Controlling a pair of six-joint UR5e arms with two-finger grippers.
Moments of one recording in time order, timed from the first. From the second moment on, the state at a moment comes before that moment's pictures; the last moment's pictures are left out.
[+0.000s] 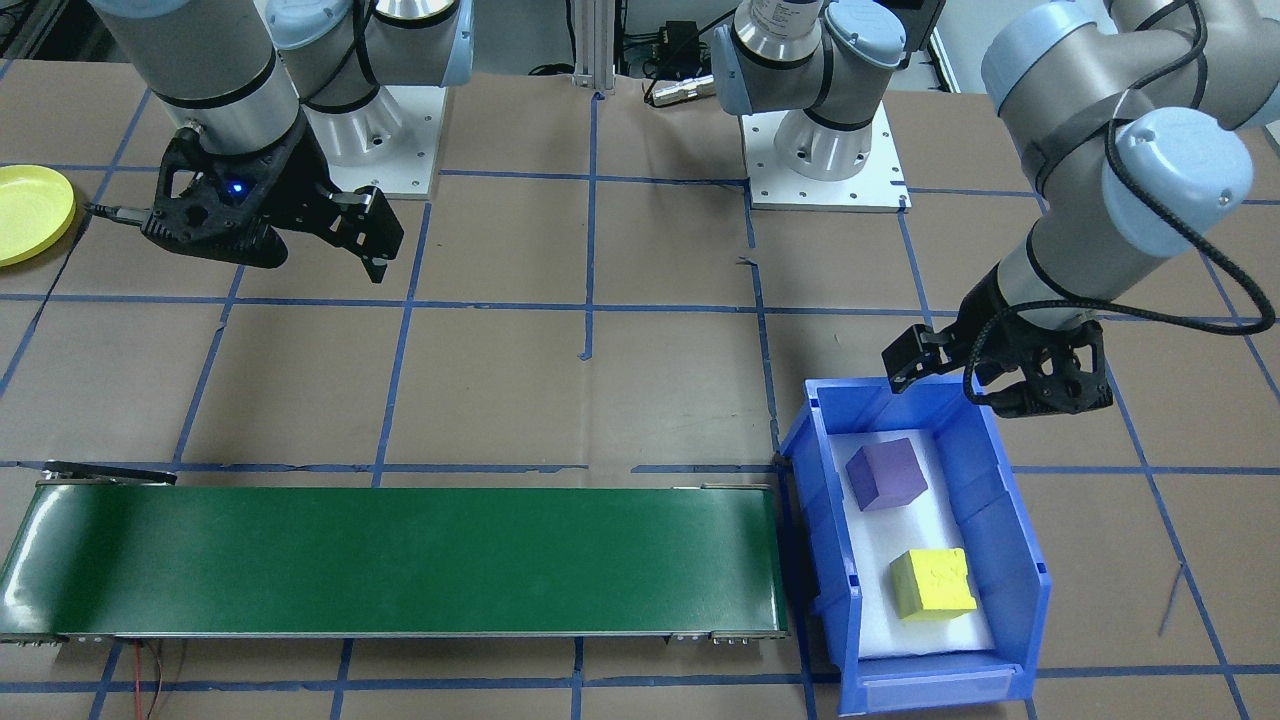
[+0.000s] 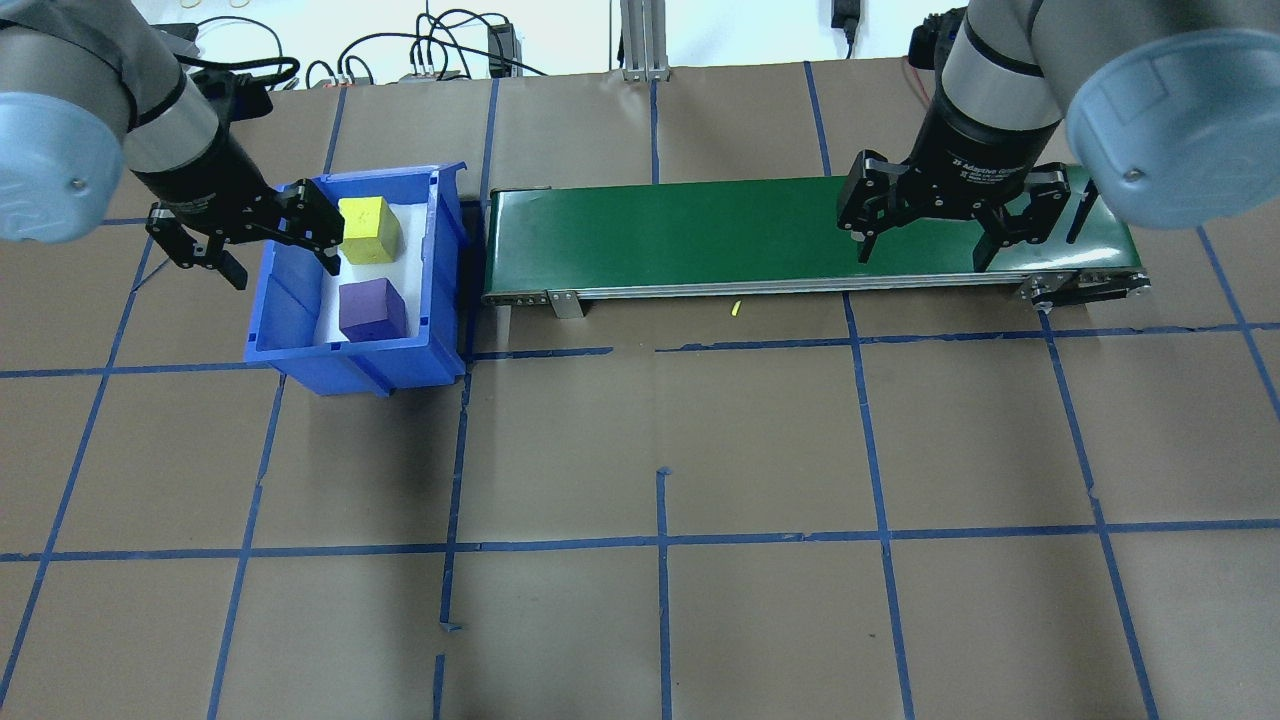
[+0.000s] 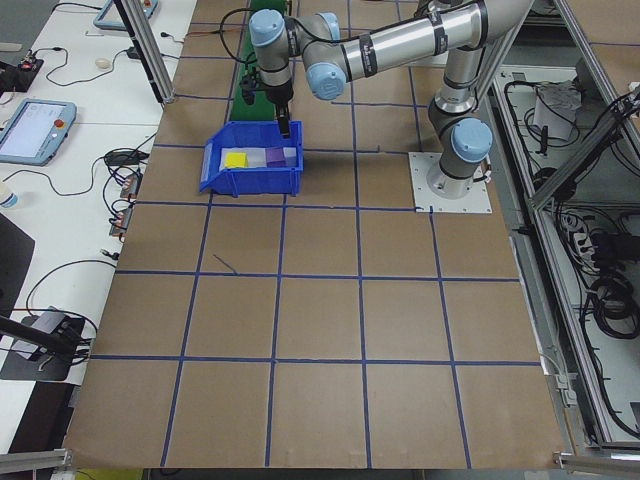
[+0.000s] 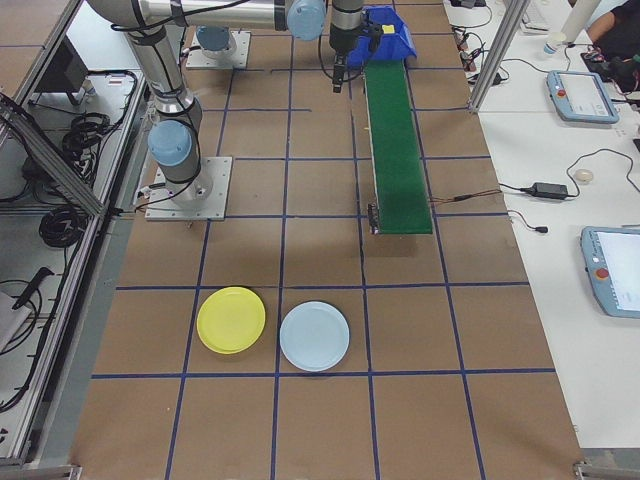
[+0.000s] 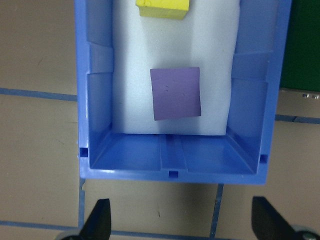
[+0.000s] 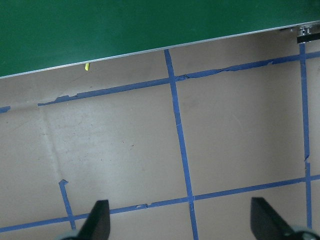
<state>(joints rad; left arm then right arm) -1.38 -1.77 -1.67 -1.35 1.56 0.09 1.60 -1.56 1.61 -1.59 -1.57 0.19</state>
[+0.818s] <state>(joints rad) -1.39 -1.91 -1.72 -1.12 1.56 0.09 1.60 -1.56 1.61 -1.59 -1.56 0.19</state>
